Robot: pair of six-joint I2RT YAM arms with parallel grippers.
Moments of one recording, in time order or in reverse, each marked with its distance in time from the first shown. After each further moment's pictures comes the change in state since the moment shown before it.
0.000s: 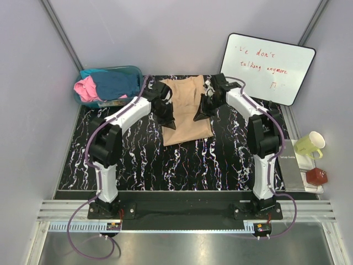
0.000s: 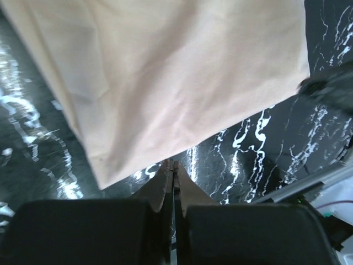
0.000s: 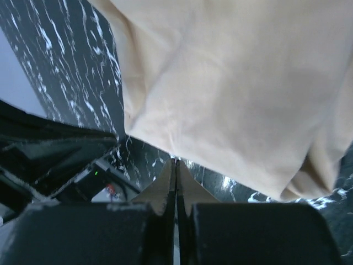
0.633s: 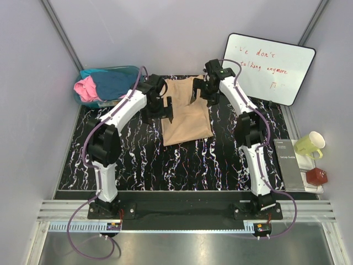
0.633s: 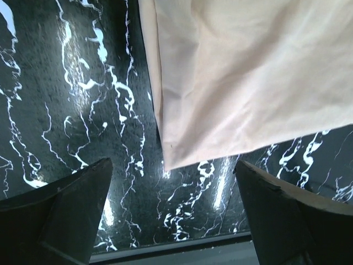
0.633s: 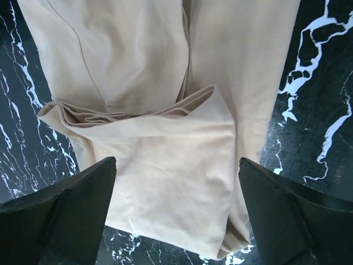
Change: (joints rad) left arm 0.041 0.014 0.146 -0.217 -0.224 0.040; right arm 0.002 0.336 0.596 -0.215 0.317 -0.066
